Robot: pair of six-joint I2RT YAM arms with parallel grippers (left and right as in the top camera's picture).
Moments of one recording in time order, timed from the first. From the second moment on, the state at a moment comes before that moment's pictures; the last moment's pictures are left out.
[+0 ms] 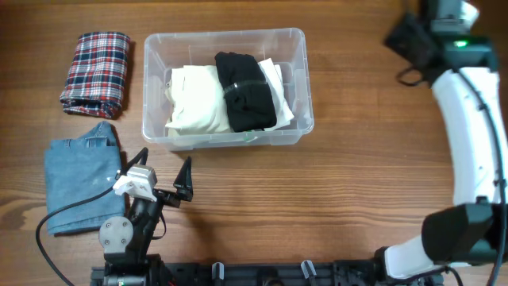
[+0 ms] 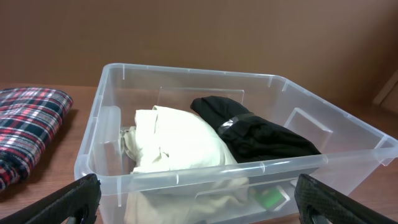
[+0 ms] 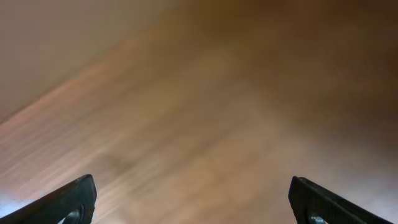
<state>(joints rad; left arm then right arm) 0.04 0.01 0.01 -0.05 0.30 -0.16 -0.05 1.70 1.69 -0.94 0.33 0.57</state>
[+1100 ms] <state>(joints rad) 0.04 0.01 0.01 -0.04 0.31 -0.16 -0.32 1.84 1.69 -0.93 0.21 0.72</state>
